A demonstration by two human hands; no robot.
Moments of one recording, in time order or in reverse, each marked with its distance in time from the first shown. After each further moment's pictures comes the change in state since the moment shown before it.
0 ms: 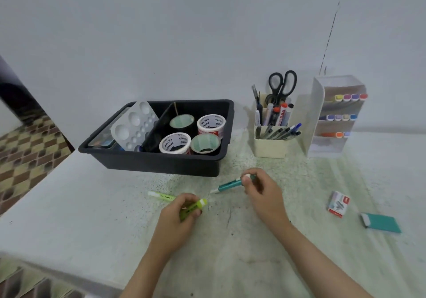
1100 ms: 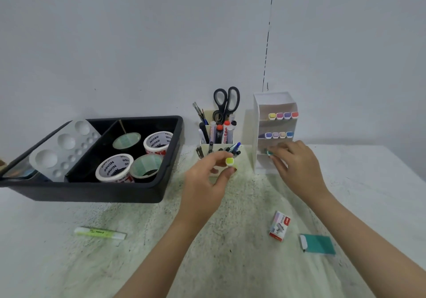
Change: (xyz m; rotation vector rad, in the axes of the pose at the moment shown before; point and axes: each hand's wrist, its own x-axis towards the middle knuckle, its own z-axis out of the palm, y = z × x) left_hand 0.087 0.164 0.120 -0.217 0.178 0.521; right_hand 0.112 0.056 -0.195 -0.917 0.211 -0.594
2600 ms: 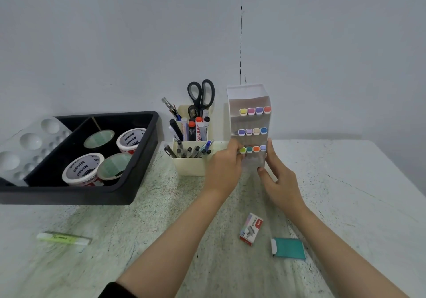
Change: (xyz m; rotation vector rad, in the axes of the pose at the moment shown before) left_hand 0.038 -0.030 0.129 0.268 -0.179 -0.060; right_hand -0.036 0.008 -0.003 0.740 -0.248 0.598
